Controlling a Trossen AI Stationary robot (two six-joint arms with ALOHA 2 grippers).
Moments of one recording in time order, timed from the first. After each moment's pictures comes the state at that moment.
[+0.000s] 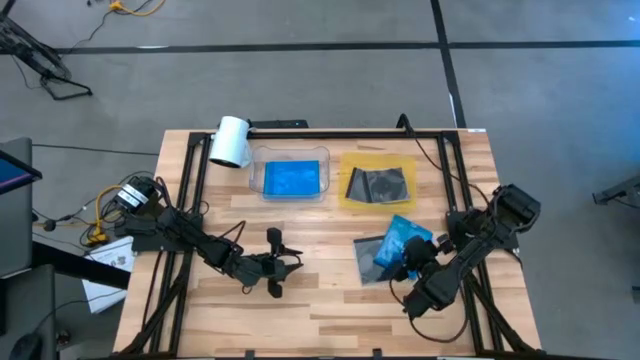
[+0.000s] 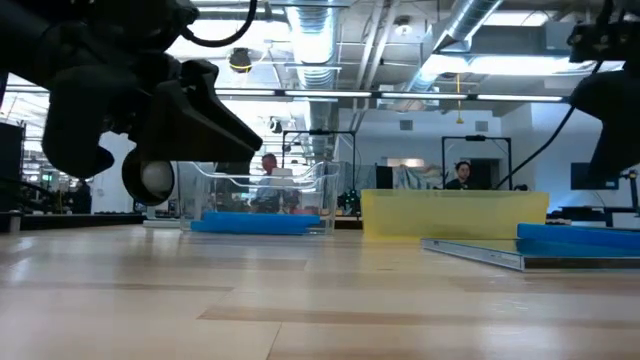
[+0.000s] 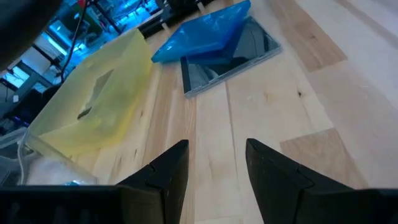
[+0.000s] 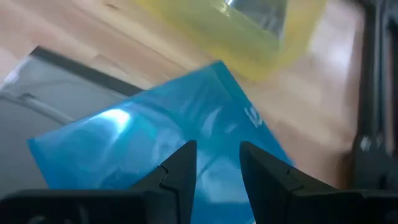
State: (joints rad) left arm -0.53 1.68 0.56 0.65 -0.68 0.18; right arm 0.80 1.76 1.01 -1.35 0.60 1.93
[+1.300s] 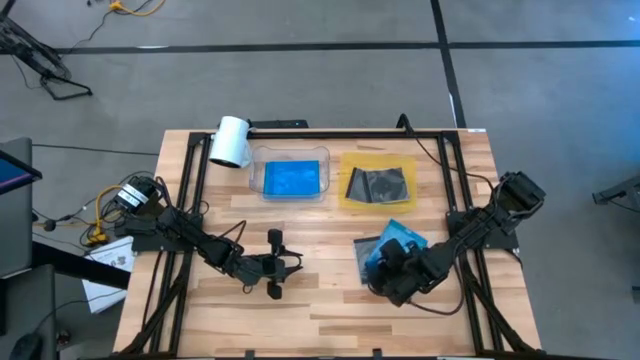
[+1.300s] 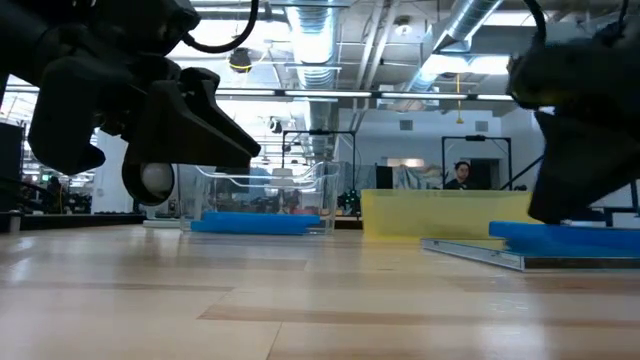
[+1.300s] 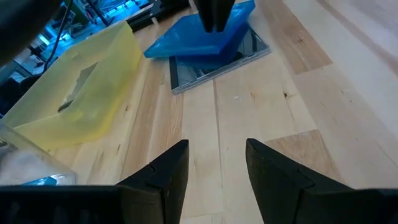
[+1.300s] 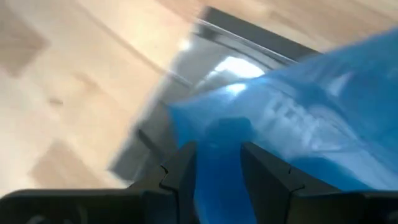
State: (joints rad) left arm -0.53 1.68 0.56 0.64 -0.63 0.11; right arm 0.65 1.64 0.86 -0.57 0.48 1.48
